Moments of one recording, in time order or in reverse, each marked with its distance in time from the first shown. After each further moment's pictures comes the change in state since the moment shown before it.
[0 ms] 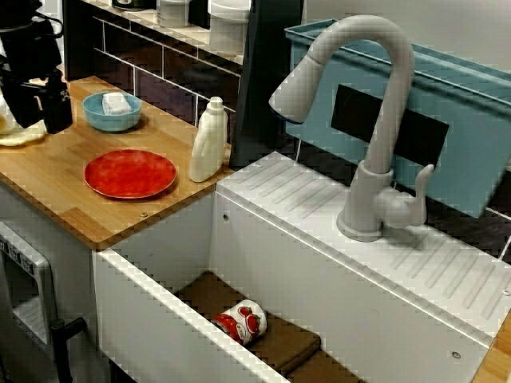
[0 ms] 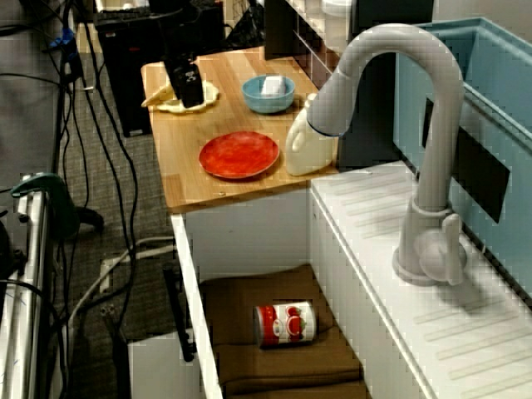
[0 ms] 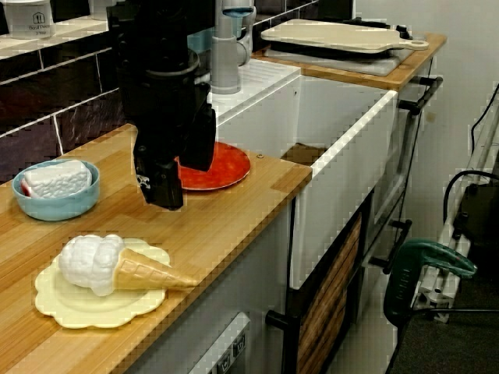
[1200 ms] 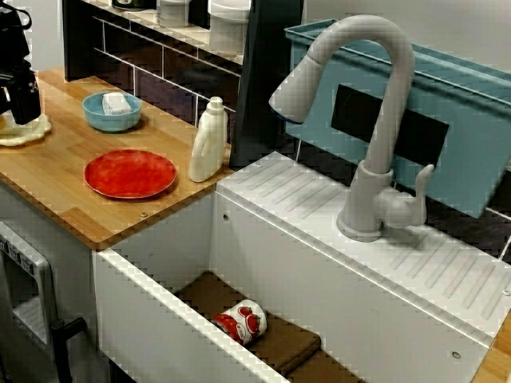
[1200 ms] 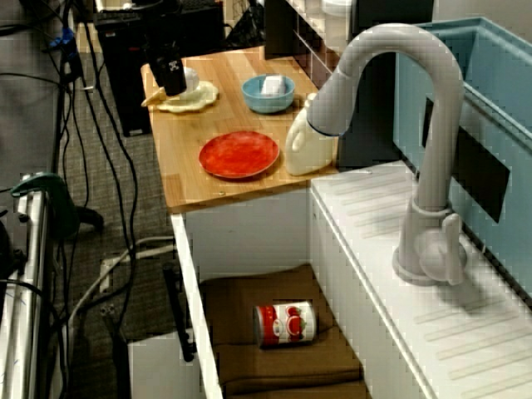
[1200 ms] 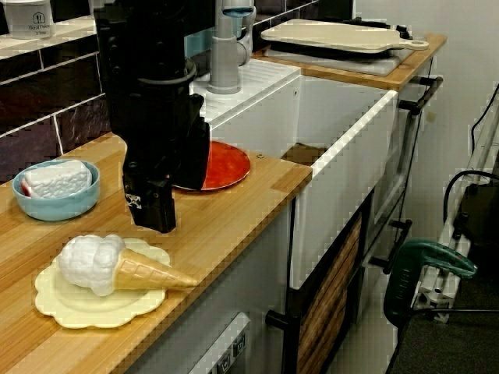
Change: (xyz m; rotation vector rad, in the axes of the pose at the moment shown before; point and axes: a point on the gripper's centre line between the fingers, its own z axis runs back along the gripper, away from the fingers) arm -0.011 0.032 0.013 0.058 -0.011 0.040
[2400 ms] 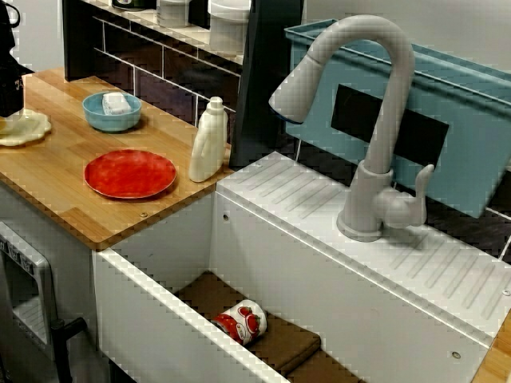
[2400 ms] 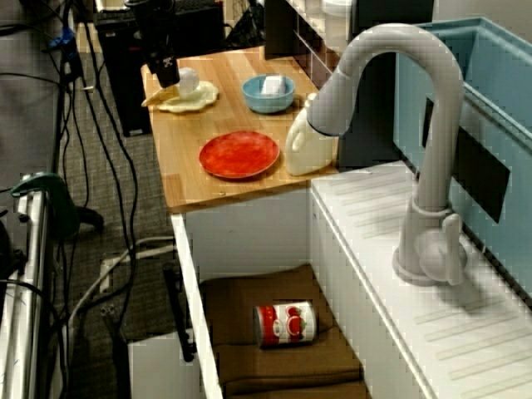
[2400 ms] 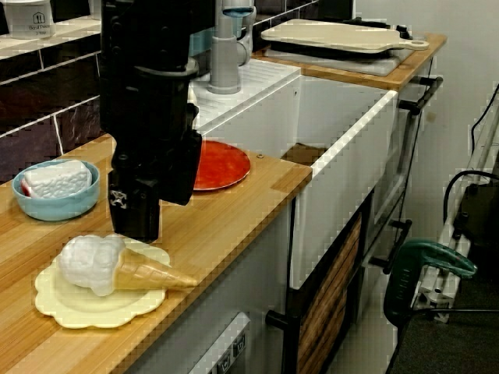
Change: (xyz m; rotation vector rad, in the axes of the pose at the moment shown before) arm -0.001 0.024 0.007 0.165 -0.044 0.001
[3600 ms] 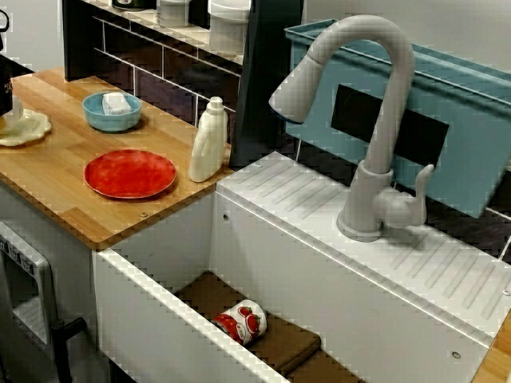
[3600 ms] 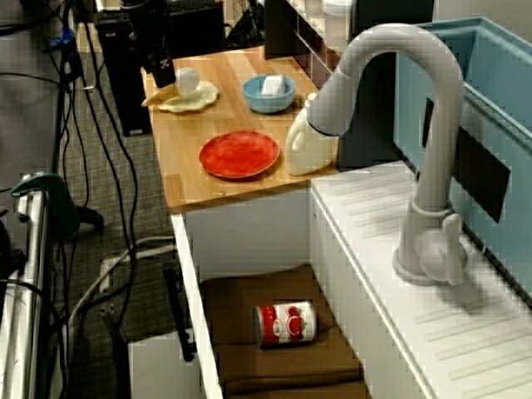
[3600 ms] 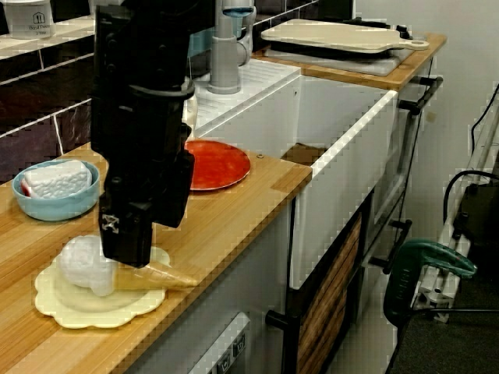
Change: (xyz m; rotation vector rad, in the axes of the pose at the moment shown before) arm -0.003 0.017 -0.007 0.037 -0.013 0.039
